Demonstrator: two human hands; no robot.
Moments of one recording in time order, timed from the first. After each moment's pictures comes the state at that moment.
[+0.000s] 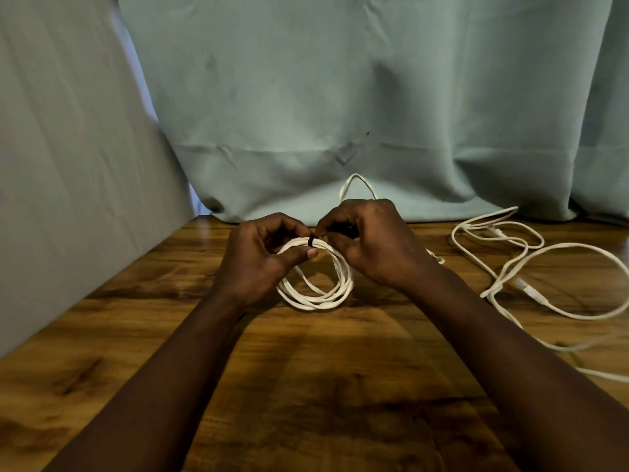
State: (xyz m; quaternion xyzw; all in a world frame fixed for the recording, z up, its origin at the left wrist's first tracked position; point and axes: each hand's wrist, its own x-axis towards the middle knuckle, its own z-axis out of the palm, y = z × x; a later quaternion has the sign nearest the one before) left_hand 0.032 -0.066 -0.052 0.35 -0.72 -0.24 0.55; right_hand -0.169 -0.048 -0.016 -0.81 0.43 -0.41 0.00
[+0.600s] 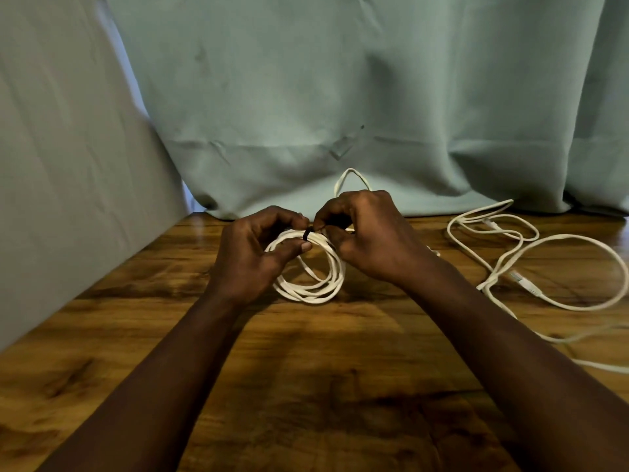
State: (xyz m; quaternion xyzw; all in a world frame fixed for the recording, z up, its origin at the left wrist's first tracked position) left_hand 0.029 -0.067 -0.056 0.30 -0.74 -0.20 0.57; right_hand -0.166 -0.039 -0.010 -0.79 0.46 -0.40 -0.01
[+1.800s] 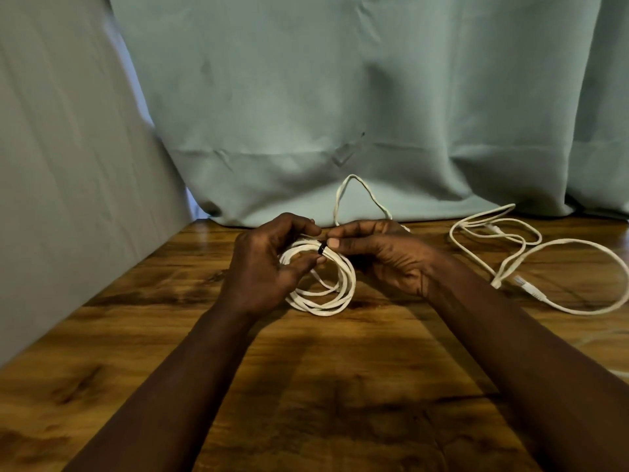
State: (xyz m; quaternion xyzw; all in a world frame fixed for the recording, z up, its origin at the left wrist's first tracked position) left_hand 0.024 -0.061 -0.055 0.31 -0.78 -0.09 0.54; right_hand -0.182 -0.055 -0.030 -0.50 0.35 -0.50 0.61
